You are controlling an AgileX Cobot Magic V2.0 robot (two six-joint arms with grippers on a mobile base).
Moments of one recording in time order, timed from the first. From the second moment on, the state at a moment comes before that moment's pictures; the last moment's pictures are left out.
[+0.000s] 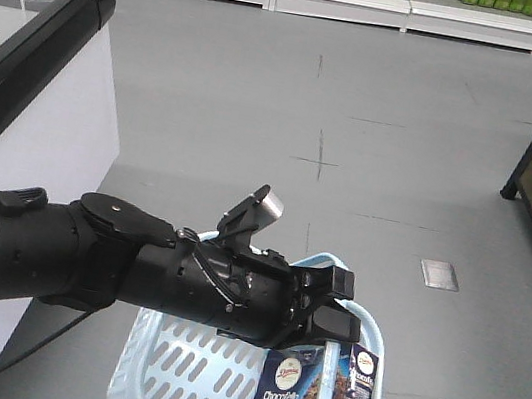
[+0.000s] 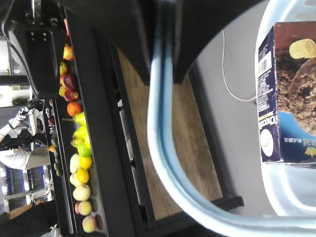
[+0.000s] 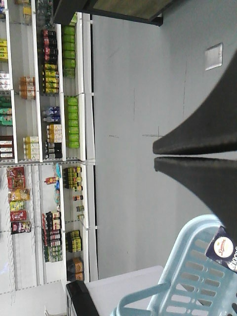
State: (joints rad) left arm -0.69 1.73 -1.03 -1.69 0.61 0.71; right arm 0.09 -0.01 0.03 -0.12 0.10 0.14
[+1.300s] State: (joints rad) left arm -0.69 1.73 -1.03 -1.69 0.61 0.71; right arm 0.09 -0.01 0.03 -0.12 0.10 0.14
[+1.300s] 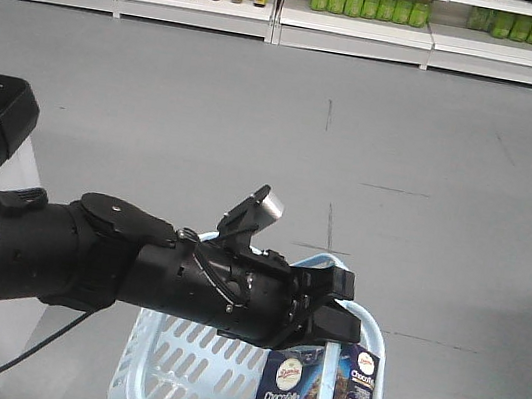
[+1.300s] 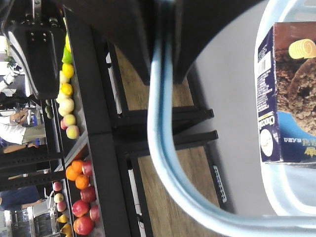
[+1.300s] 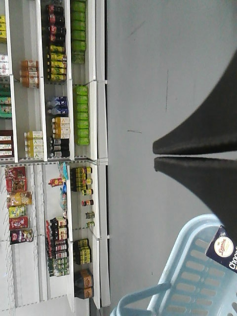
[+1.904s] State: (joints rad) left arm -0.69 1.73 -1.03 -1.69 0.61 0.71; right arm 0.09 -0.01 0.03 -0.12 0.10 0.14
